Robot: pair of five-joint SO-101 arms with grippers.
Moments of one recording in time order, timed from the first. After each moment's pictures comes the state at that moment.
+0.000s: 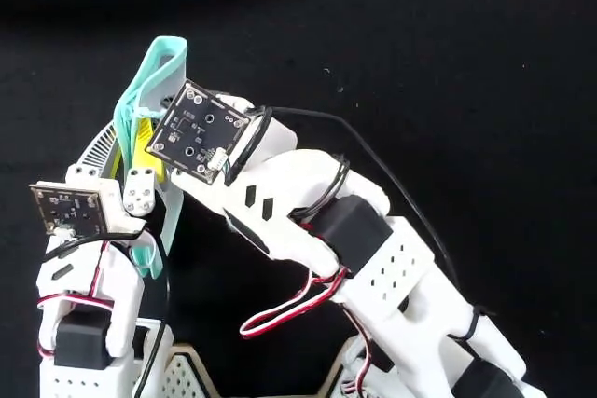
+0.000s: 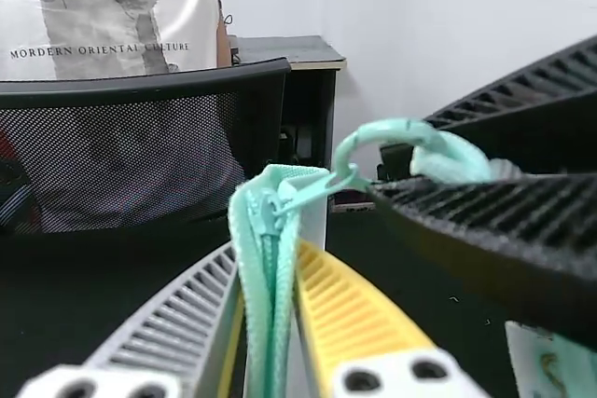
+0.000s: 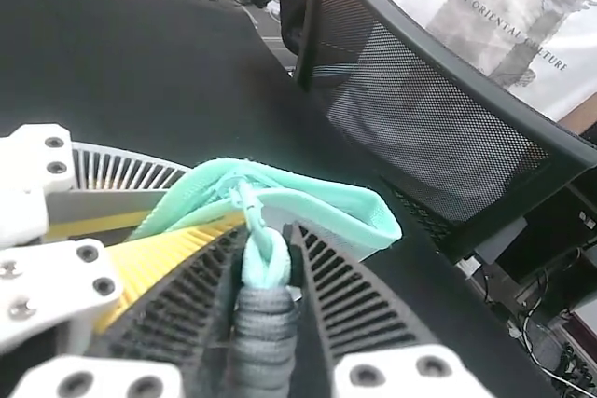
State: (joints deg) left arm -0.6 -91.9 68.4 35.5 -0.5; right arm -46.6 -35.3 16.5 45.3 22.0
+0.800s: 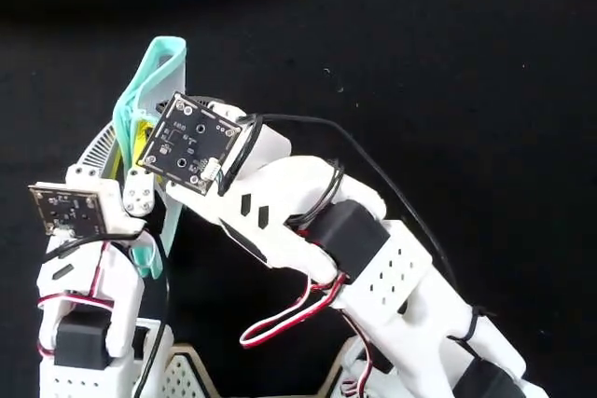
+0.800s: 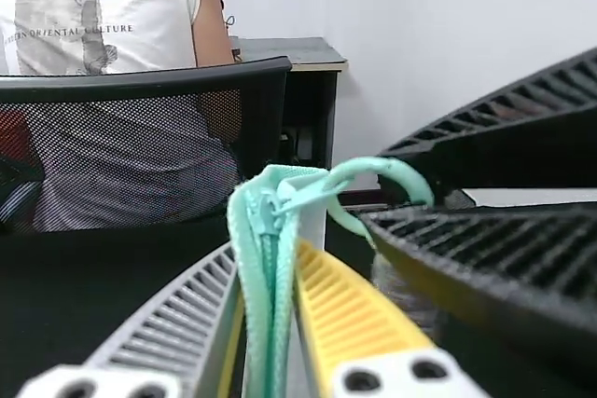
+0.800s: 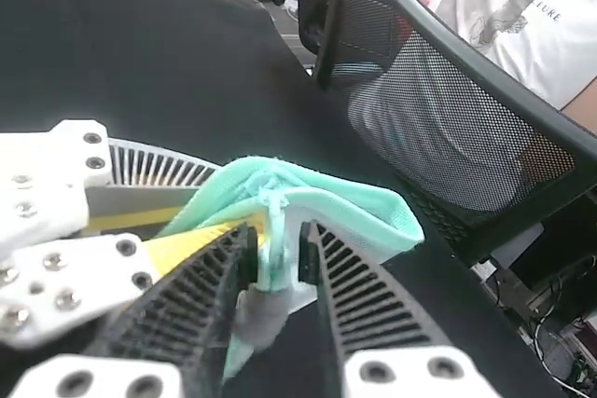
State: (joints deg) left arm 0.5 -92.0 69.3 35.4 -0.1; right arm -48.6 -35.3 16.5 46.7 22.0
